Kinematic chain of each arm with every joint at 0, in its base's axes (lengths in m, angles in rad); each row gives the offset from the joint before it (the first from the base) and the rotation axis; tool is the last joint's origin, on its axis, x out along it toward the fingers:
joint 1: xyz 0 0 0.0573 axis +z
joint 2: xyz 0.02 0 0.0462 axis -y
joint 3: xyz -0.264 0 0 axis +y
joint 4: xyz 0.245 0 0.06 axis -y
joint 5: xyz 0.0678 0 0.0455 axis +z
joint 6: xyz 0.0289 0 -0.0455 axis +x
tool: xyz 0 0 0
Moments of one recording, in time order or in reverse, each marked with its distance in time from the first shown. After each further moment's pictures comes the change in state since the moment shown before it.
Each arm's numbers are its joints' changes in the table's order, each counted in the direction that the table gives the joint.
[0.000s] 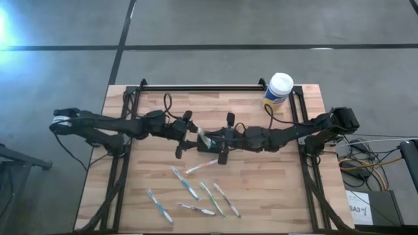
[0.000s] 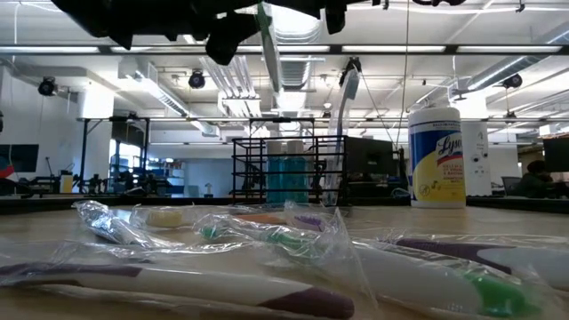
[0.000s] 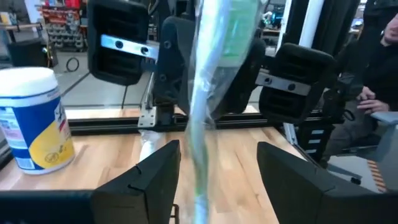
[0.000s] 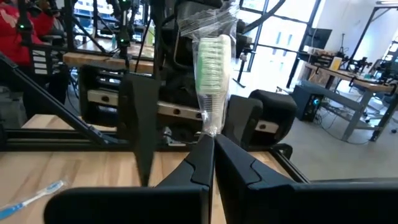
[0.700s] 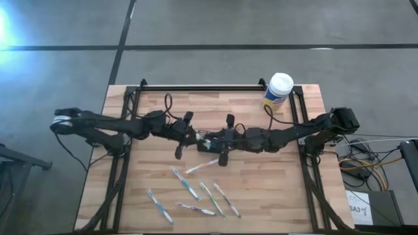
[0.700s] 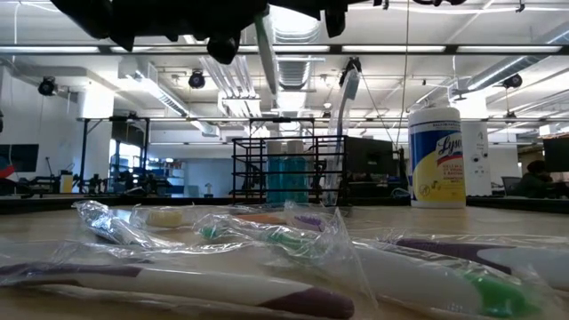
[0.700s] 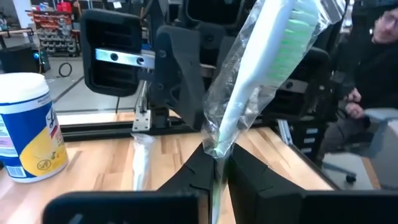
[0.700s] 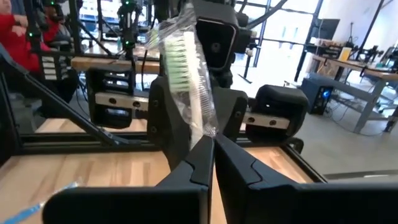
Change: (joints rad) left arm -0.010 -0.001 0.006 0.013 -0.036 0.025; right arm 0.001 0.002 0.002 -0.014 0.007 0.060
